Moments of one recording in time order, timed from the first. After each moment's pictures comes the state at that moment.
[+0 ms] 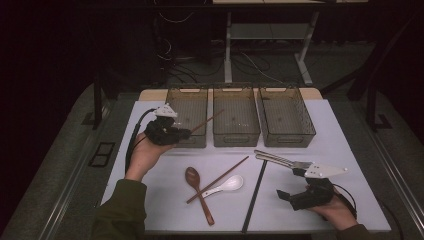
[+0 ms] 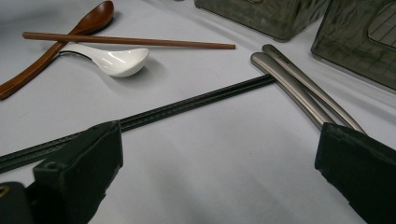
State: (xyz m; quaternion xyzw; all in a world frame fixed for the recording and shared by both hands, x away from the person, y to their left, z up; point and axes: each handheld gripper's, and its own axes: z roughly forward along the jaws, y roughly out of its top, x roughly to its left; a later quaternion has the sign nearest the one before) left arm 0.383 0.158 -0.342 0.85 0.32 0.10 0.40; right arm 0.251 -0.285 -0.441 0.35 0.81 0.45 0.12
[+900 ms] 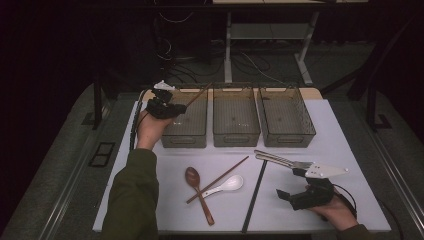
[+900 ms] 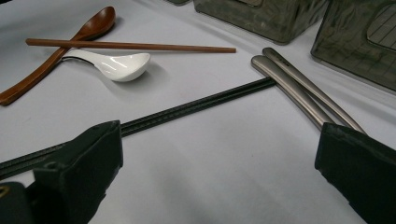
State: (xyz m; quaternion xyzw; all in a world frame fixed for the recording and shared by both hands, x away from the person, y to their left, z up) left arm 0.456 0.165 -0.340 0.81 0.40 0.15 0.40; right arm 0.250 -0.285 -0.440 0.36 0.81 0.46 0.12
